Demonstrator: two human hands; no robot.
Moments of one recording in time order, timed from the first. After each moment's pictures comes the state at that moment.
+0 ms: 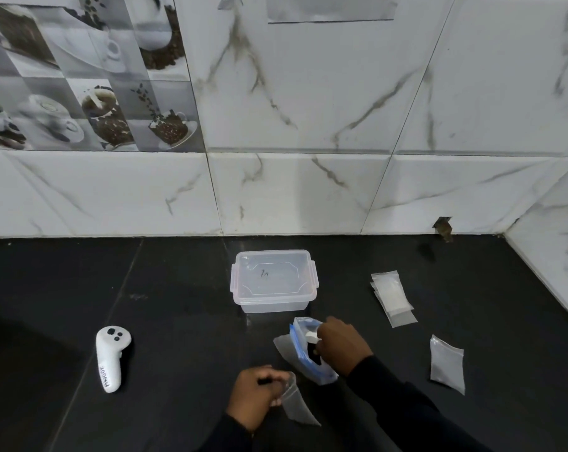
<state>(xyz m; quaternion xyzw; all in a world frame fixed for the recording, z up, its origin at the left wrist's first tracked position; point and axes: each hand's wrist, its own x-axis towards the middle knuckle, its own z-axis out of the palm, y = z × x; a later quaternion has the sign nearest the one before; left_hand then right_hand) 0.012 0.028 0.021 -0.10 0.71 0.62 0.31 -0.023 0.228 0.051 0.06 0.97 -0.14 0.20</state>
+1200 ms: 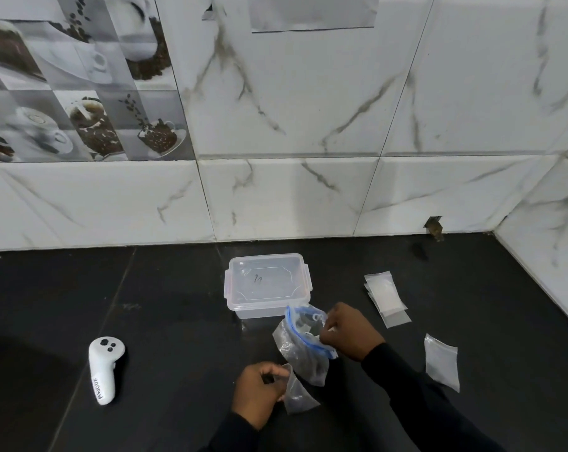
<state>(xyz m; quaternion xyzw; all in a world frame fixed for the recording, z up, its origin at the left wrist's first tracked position) 0.003 0.040 0.003 -0.05 0.76 0.60 0.26 -0.026 0.265 0.067 0.11 0.94 -0.31 0.13</state>
